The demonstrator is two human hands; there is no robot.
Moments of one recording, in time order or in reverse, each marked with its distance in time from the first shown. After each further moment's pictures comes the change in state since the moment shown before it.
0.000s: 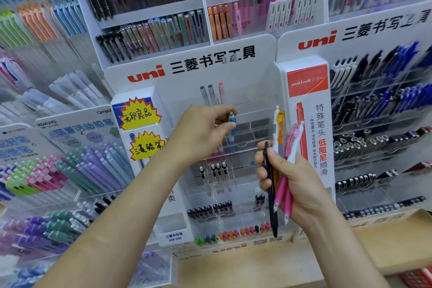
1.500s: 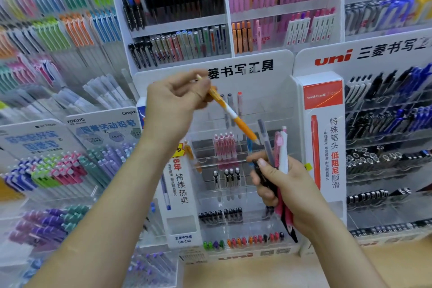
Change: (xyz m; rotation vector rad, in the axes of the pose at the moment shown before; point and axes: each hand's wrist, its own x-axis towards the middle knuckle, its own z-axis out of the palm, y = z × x) left_hand -0.017 0.020 -0.069 -0.697 0.450 -0.148; right_hand -0.001 0.005 0.019 -0.373 -0.090 -0.011
